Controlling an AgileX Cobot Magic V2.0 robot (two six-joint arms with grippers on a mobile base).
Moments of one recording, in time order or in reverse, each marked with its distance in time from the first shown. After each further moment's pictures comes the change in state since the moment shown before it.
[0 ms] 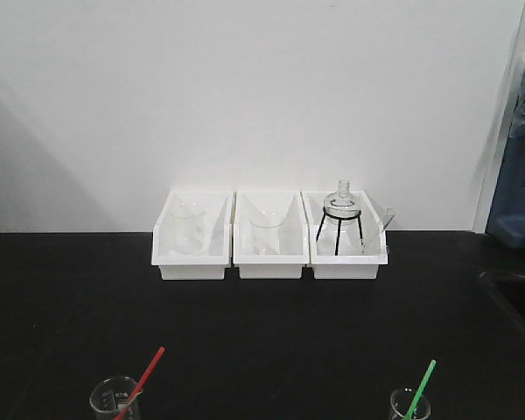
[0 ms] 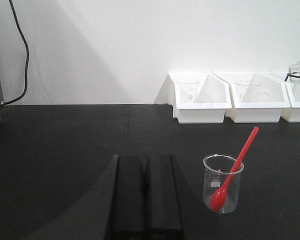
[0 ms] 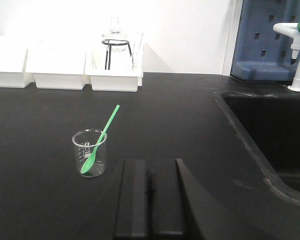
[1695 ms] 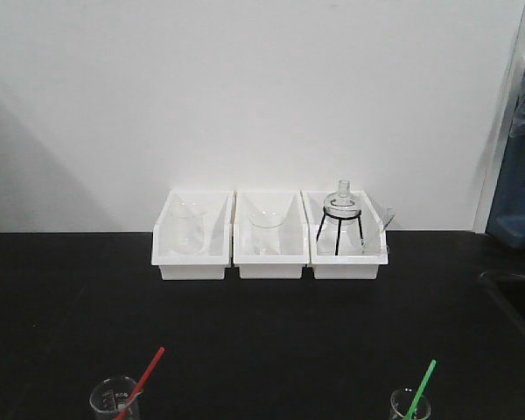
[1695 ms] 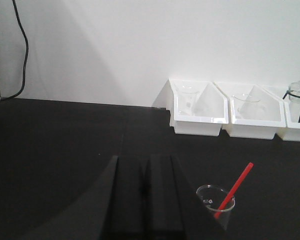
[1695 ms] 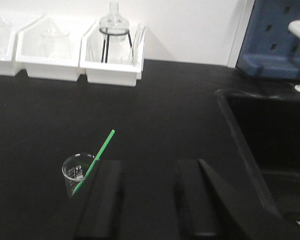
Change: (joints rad) left arm 0.000 0.287 -0.279 0.080 0.067 -0.151; right arm 0.000 0.620 -0.333 -0.050 -0.130 -0.001
